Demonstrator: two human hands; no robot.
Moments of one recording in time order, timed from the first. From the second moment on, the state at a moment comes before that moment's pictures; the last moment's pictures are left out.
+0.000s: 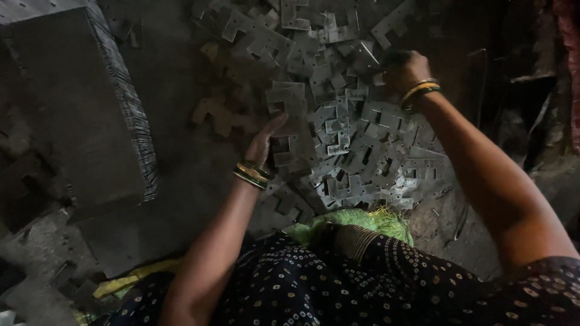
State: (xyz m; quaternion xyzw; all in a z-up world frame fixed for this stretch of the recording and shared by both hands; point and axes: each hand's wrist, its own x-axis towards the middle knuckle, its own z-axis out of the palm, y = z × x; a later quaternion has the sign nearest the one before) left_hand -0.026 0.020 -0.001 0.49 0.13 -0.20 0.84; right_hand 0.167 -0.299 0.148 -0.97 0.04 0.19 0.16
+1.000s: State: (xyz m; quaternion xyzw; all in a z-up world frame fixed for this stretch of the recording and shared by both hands) left_hand -0.033 0.010 0.079 0.54 0.17 -0.25 0.79; right_hand 0.008 -0.240 0.200 -0.70 0.08 0.33 0.63
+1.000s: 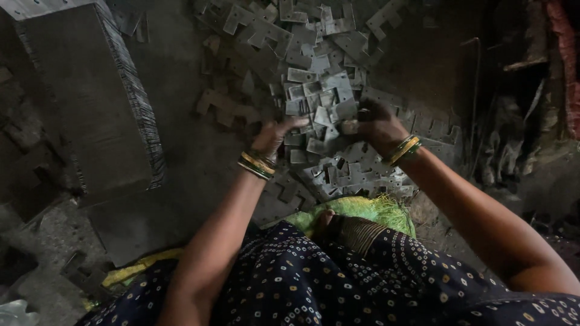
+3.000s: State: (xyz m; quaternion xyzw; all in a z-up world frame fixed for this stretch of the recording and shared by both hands) left_hand -0.055 -0.005 0.059 0.59 0.07 -0.27 0.76; right_hand -0.028 -0.219 0.242 -0.77 0.09 0.28 0.56
